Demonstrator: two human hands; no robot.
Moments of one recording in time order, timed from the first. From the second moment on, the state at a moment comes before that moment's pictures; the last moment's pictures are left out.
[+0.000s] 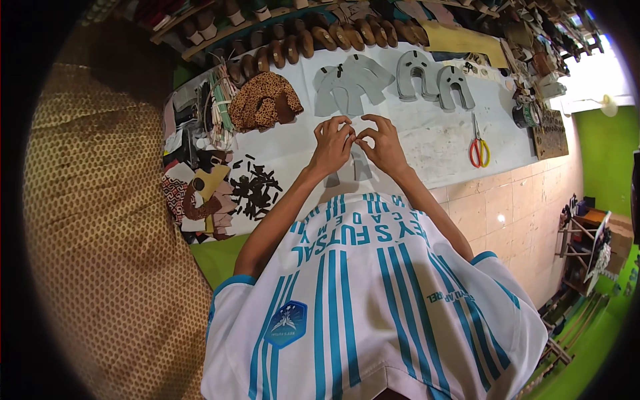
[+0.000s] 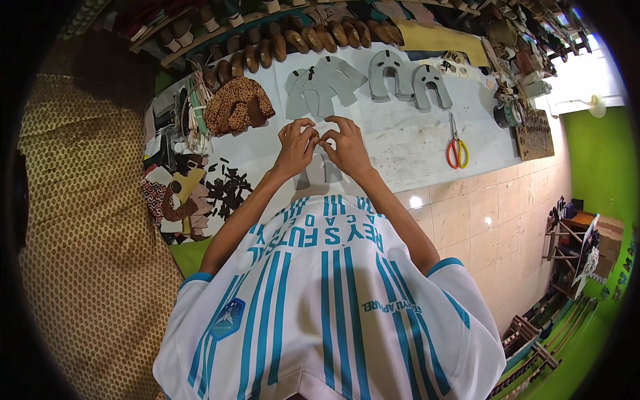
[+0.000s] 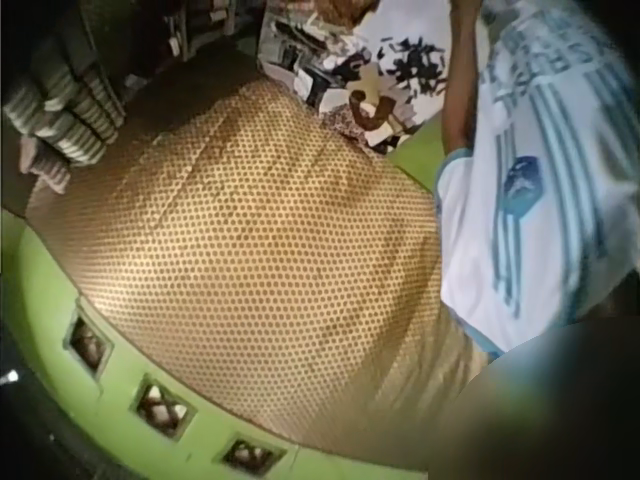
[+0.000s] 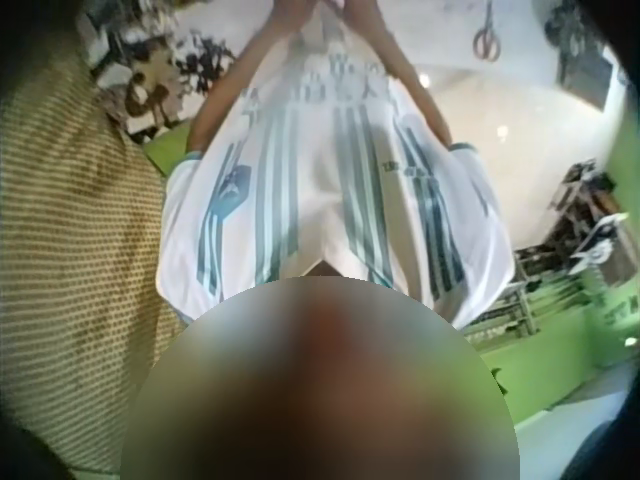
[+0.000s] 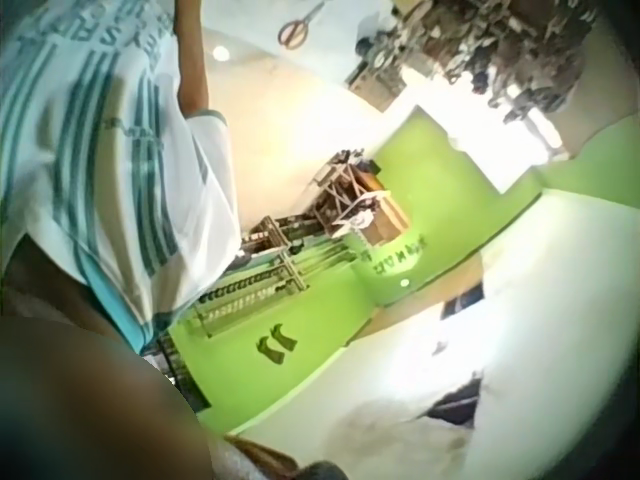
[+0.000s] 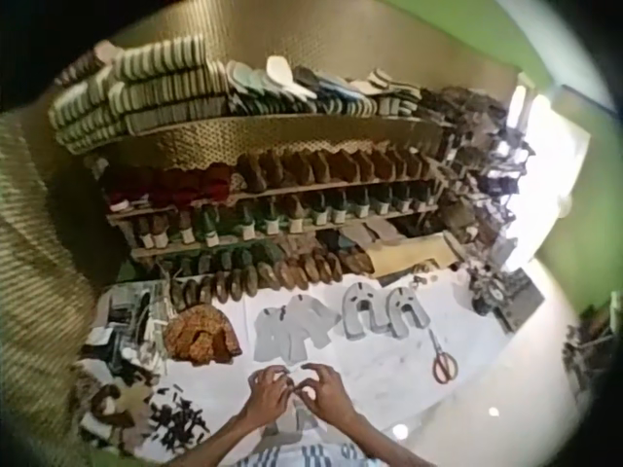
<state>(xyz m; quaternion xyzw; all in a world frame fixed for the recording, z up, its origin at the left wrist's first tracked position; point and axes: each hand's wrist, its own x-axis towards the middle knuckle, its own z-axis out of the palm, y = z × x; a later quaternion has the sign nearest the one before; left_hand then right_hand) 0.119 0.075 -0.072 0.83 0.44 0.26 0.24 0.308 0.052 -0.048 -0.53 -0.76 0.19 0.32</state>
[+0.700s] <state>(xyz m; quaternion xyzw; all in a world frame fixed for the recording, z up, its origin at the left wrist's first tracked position) 0.113 0.075 -0.117 0.74 0.55 0.20 0.35 0.310 0.060 -0.085 -0.45 -0.86 0.14 0.22</state>
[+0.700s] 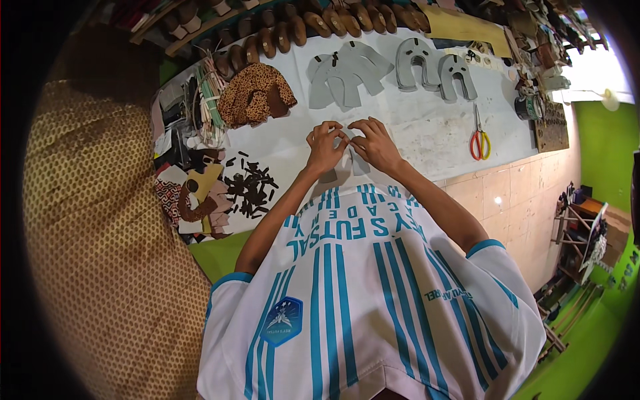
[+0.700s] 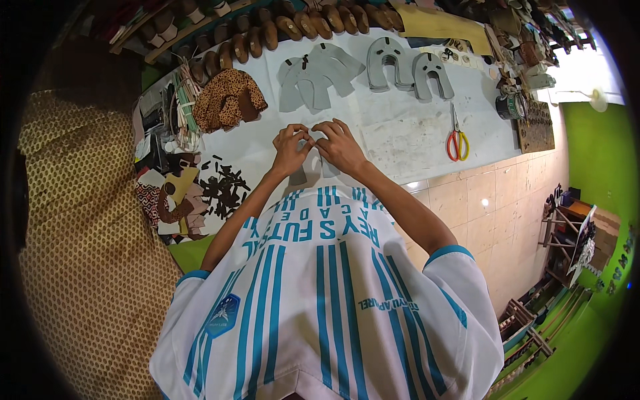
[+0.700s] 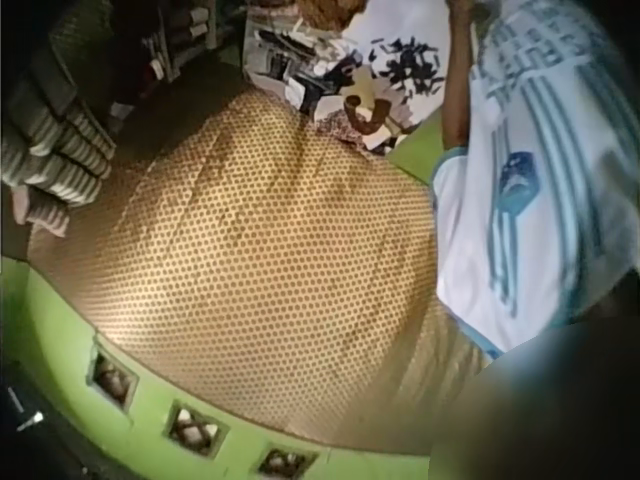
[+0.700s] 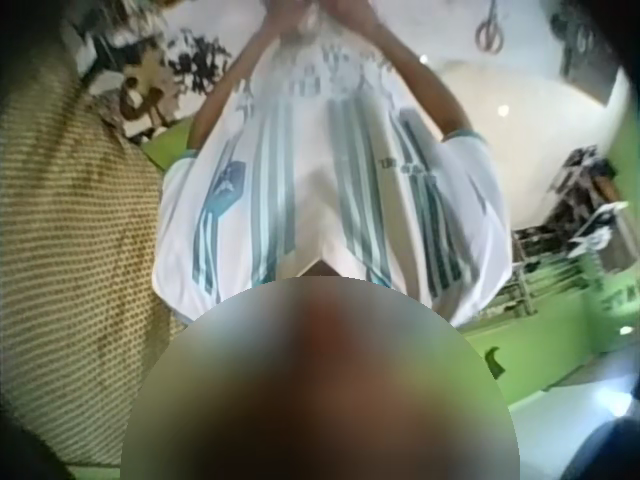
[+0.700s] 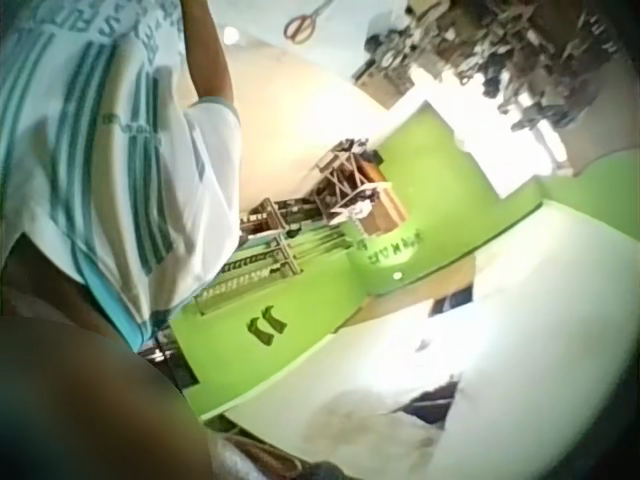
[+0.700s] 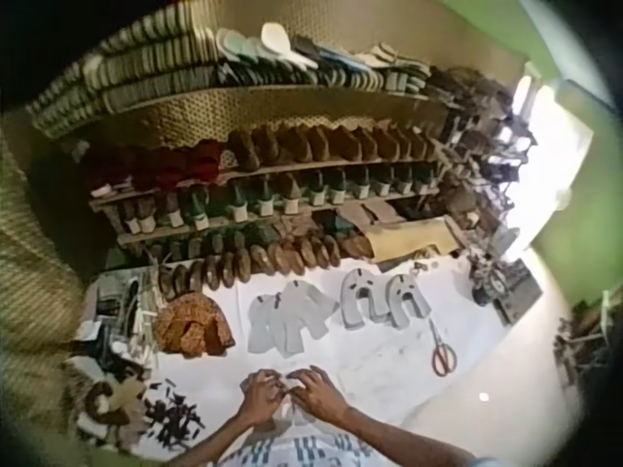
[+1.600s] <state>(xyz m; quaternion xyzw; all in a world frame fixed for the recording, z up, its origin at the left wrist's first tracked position) 0.094 0.125 -0.174 0.88 0.40 0.06 0.27 0.308 0.059 -0.170 -0.55 -0.79 0.18 0.19</state>
